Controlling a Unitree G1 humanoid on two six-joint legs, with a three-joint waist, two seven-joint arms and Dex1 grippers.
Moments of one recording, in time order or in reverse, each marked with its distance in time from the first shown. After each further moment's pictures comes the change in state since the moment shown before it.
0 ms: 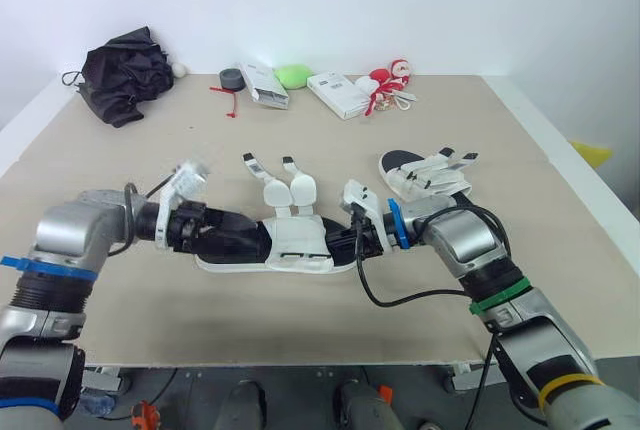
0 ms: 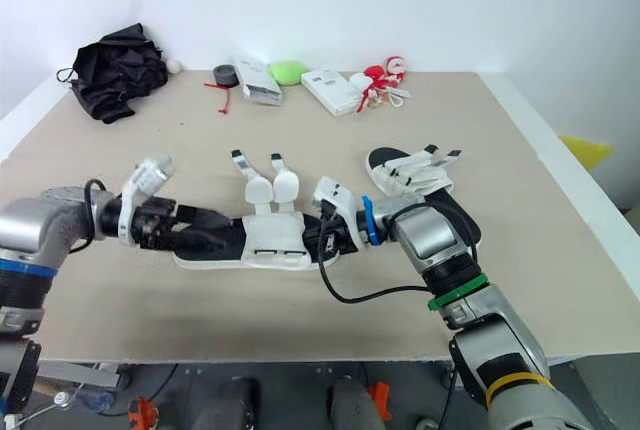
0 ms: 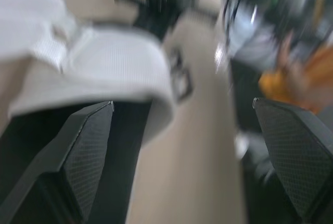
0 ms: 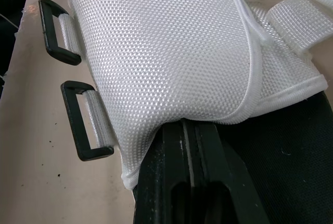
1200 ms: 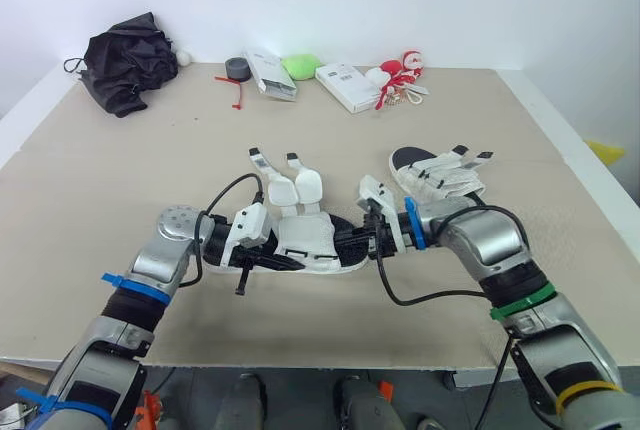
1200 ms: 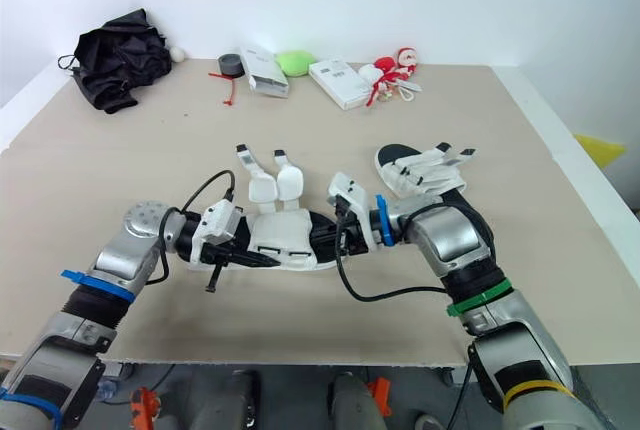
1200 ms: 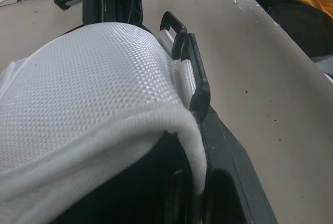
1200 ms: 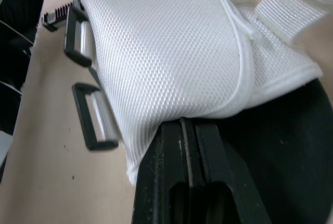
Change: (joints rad) left arm 0.098 -0.234 -0.273 0.110 0.396 -0.989 -0.083; right arm 0.016 -0.067 -0.031 -0.091 0.126 0.075 -0.014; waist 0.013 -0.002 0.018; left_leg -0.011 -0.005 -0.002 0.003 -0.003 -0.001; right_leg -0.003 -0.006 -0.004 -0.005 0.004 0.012
